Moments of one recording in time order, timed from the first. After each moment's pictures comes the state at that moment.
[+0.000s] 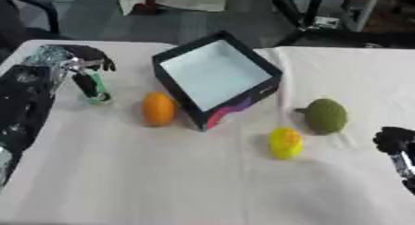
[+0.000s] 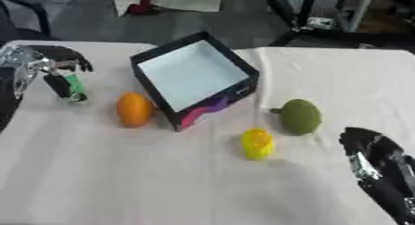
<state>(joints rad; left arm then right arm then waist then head) -0.99 0.48 -0.06 -0.57 -1.38 -0.35 -0.44 0.14 -0.15 -0.08 -1.90 0.12 -0.14 0.22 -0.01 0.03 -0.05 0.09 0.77</state>
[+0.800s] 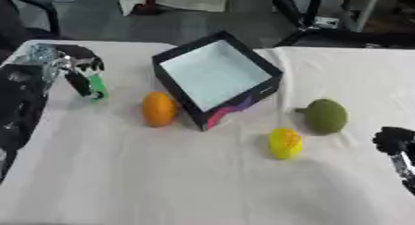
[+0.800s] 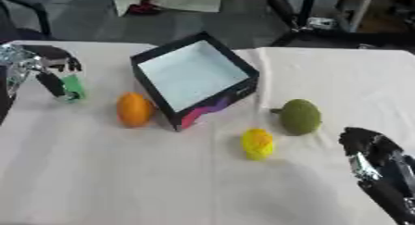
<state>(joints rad) -0.96 0.50 0.00 -0.52 -1.40 -0.25 -0.48 0.14 -0.15 -0.08 -1.90 0.12 -0.14 0.22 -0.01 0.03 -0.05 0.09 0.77</state>
